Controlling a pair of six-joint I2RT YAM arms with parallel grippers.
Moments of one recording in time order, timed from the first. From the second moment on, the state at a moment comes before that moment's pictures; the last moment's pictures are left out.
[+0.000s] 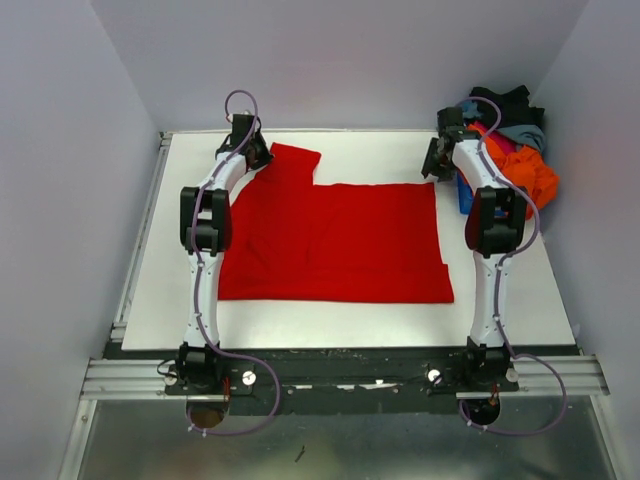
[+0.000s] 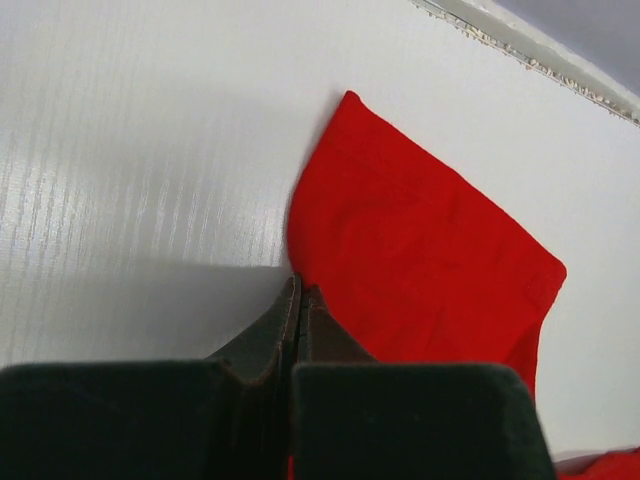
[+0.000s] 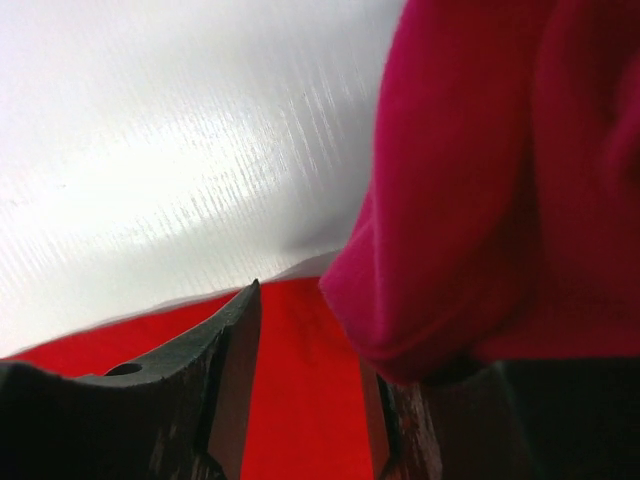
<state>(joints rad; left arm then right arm) -0.09 2.57 2.19 -0.31 0.11 -0.55 0.05 2.40 2.14 -0.75 0.13 0.31</state>
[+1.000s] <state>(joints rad) -0.09 2.54 2.16 -0.29 0.11 -0.50 0.05 2.40 2.08 -0.80 0.09 0.30</state>
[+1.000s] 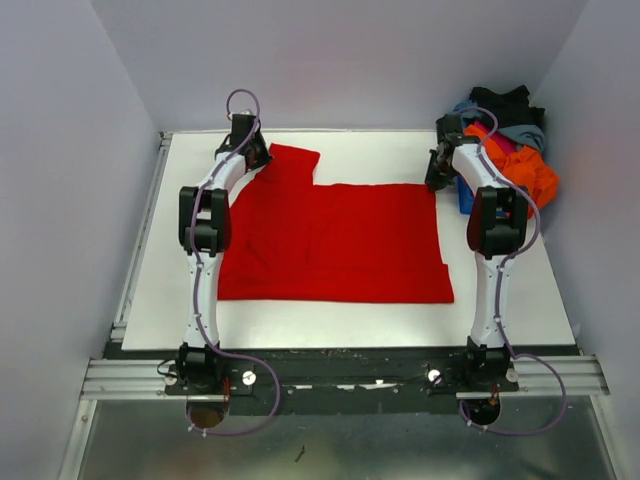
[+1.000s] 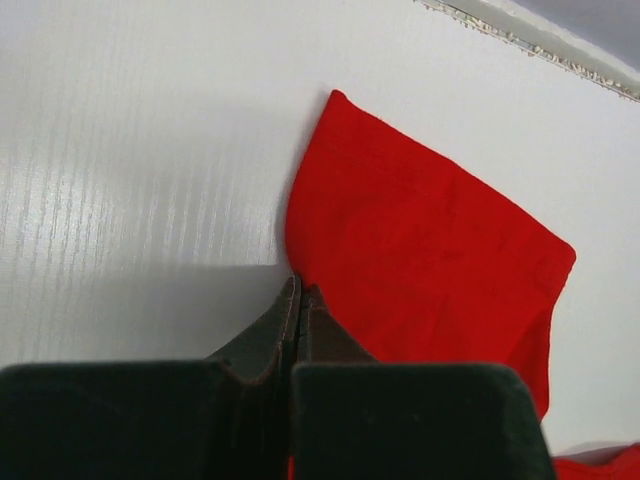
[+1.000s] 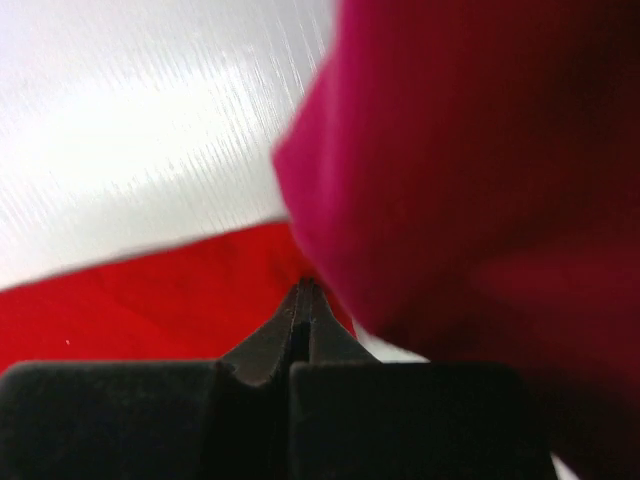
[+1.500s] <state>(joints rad) -0.10 2.50 2.15 -0.29 0.10 -0.47 0.05 2.44 2.25 -0.83 0.13 0.27</state>
